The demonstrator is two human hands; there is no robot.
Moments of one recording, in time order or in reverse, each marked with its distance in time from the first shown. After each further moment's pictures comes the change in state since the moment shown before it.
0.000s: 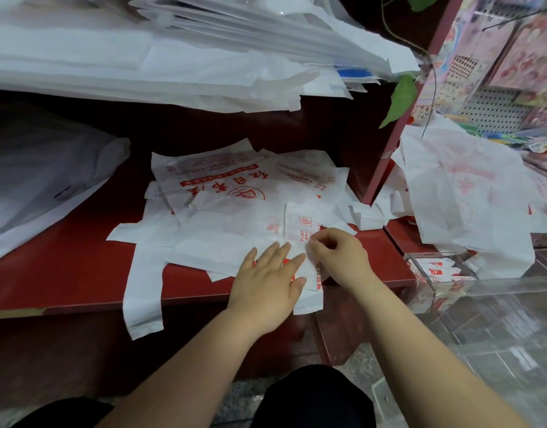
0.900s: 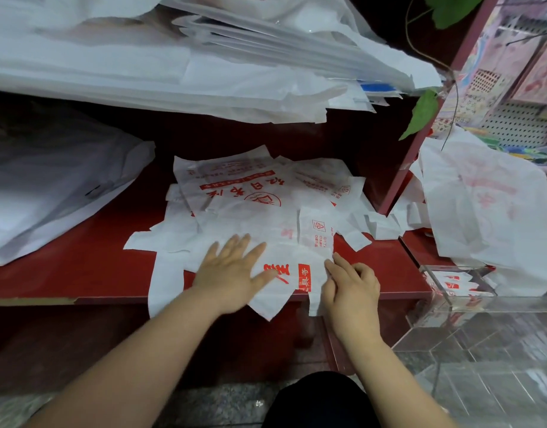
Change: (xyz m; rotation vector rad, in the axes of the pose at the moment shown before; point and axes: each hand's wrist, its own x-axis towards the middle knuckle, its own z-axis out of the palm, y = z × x) left_hand -0.011 -0.061 -0.019 0.044 -0.160 -0.188; right_hand -0.046 0.008 0.034 -0.322 0.404 -0.346
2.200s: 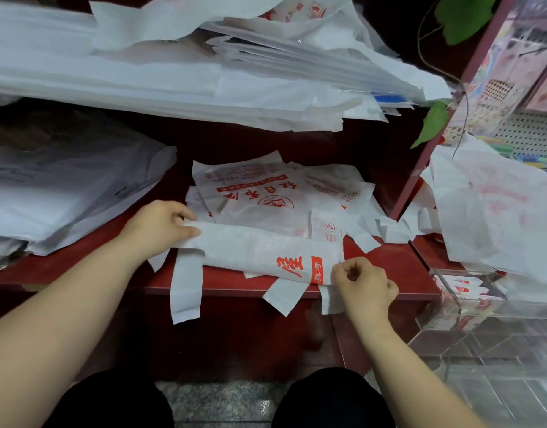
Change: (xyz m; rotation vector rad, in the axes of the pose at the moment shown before) left_hand -0.021 -0.102 -0.054 -0.529 0.433 -0.275; right_hand 0.014 -0.007 -0.011 0.250 -0.157 0.394
